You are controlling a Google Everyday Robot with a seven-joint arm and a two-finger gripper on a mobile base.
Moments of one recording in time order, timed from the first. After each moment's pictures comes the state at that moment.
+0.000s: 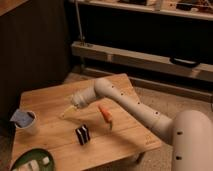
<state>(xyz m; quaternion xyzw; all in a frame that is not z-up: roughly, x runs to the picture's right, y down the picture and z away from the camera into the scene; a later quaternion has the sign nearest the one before) -0.224 0.096 0.759 0.48 -0.39 -0.76 0.21</state>
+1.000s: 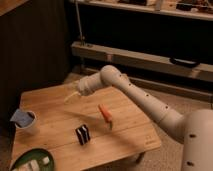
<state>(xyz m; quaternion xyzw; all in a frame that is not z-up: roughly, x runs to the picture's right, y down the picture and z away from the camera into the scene) -0.166 -0.006 0.714 0.48 -0.31 -0.79 0.24</state>
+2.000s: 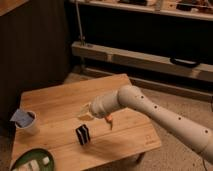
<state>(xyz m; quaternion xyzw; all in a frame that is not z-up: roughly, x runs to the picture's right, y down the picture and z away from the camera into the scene) -0.088 0.134 0.653 0.40 -0.33 -0.81 0.27</state>
